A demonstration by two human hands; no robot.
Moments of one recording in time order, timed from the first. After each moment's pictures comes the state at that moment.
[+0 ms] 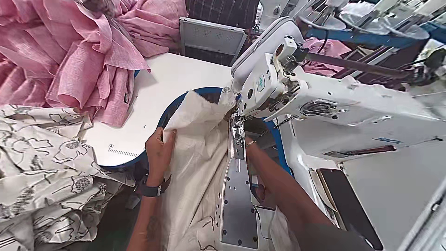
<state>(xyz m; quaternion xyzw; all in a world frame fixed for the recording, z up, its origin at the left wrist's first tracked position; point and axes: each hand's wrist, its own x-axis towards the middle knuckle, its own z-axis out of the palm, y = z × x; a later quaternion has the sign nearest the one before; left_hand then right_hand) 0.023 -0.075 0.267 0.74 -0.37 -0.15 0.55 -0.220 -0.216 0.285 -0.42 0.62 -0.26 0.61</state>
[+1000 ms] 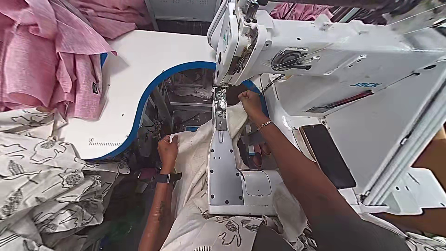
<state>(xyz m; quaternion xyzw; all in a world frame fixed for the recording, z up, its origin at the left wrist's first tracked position) -0.033 -0.070 0.185 0.80 -0.29 -0.33 0.42 -0.294 -0.266 0.264 -0.65 0.65 -0.25 0.31</state>
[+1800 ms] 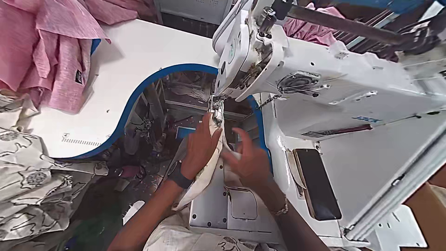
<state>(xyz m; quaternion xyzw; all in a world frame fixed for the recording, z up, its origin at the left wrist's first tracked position) -0.135 -0.118 0.280 0.68 -0.61 -0.22 0.35 -0.302 -0.116 0.317 -0.83 0.51 -0.18 0.14</state>
